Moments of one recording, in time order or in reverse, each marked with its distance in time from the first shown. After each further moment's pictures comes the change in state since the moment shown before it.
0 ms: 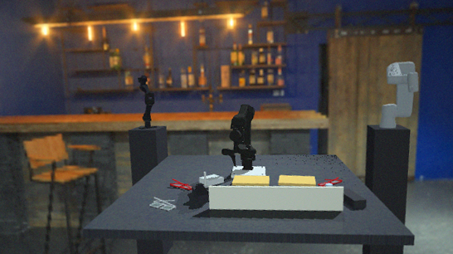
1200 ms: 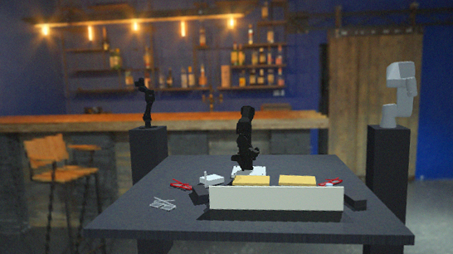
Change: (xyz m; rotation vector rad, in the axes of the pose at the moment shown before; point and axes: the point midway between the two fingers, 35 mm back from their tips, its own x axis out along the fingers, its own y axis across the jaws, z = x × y) arm 0.025 0.029 0.003 -0.765 0.028 0.042
